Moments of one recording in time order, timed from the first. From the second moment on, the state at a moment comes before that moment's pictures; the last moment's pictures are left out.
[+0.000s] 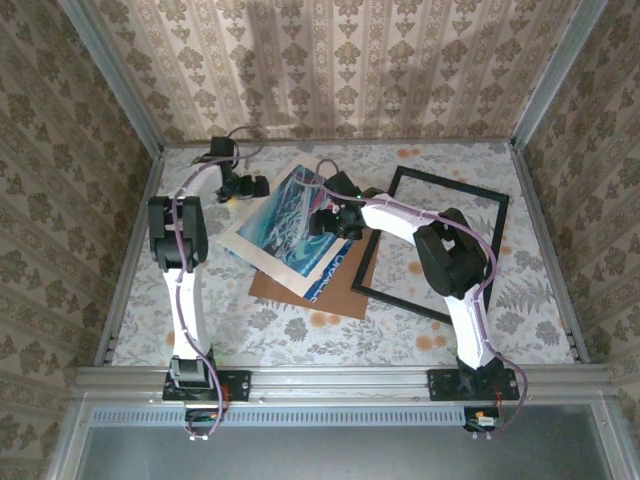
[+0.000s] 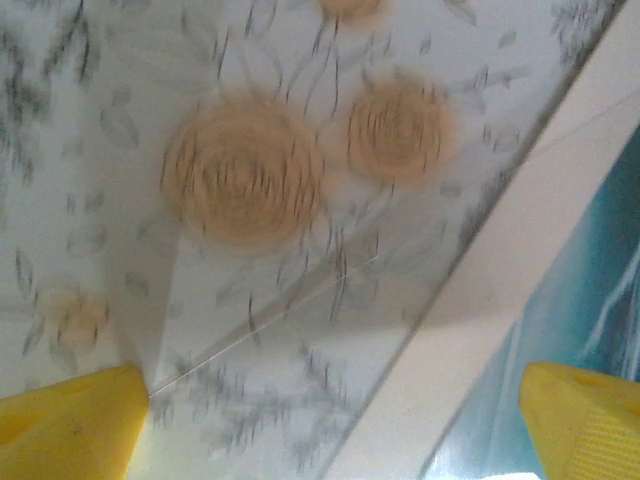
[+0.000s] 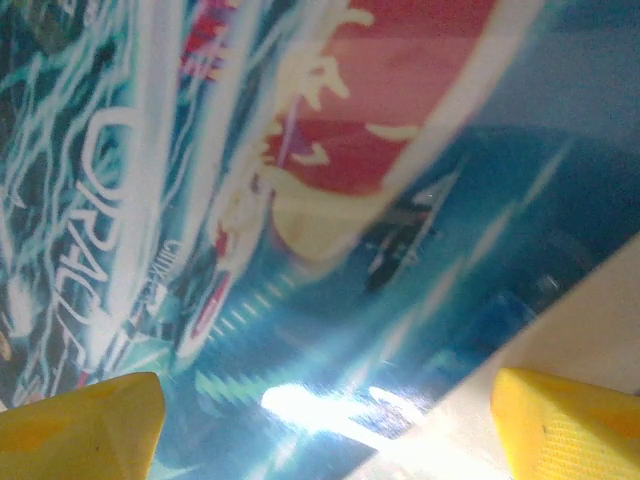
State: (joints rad) left arm -0.10 2.26 1.78 -0.66 0.21 -0.12; right arm 0.57 2.17 1.62 -0.54 -0.13 0.61
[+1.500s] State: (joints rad) left arm -0.06 1.64 0.99 -0.17 0.09 -0.41; right arm 0.58 2.19 1.68 -0.71 -0.11 0.55
